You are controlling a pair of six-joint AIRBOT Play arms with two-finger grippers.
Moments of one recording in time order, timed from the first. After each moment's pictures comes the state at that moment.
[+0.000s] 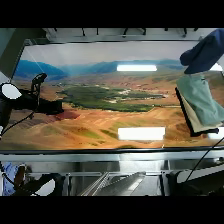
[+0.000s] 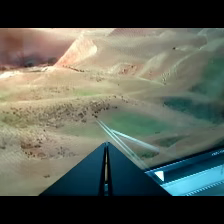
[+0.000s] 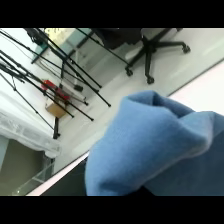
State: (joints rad) left arm 0.05 -1.18 1.15 1.19 -1.35 -1.36; right arm -0.57 -1.73 2.03 -0.54 0.82 1.38
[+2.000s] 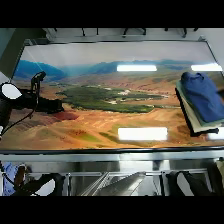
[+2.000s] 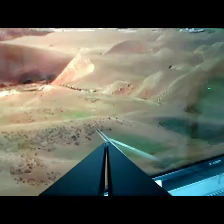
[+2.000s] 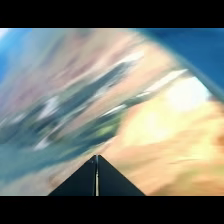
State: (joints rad) left arm 0.05 -1.18 1.15 1.17 -1.32 -1.37; right arm -0.35 -0.85 1.30 -1.09 1.35 1.82
